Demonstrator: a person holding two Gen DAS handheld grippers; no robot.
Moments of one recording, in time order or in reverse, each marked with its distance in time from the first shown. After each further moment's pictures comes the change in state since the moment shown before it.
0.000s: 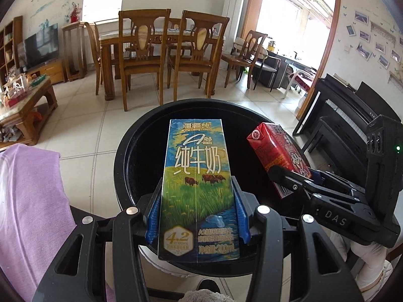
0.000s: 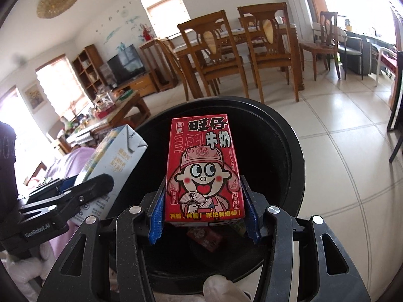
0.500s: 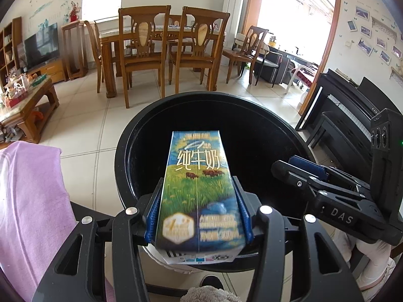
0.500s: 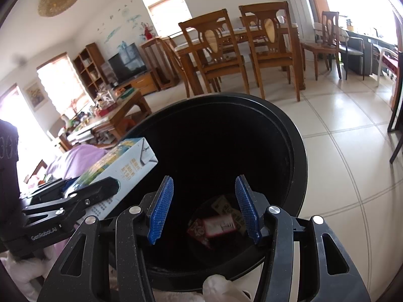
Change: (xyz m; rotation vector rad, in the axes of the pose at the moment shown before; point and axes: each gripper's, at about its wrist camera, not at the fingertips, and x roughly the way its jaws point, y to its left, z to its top) left arm -0.004 -0.005 -0.005 0.006 0.019 0.017; right arm 0.002 0.009 -0.002 -0.007 0.001 0.005
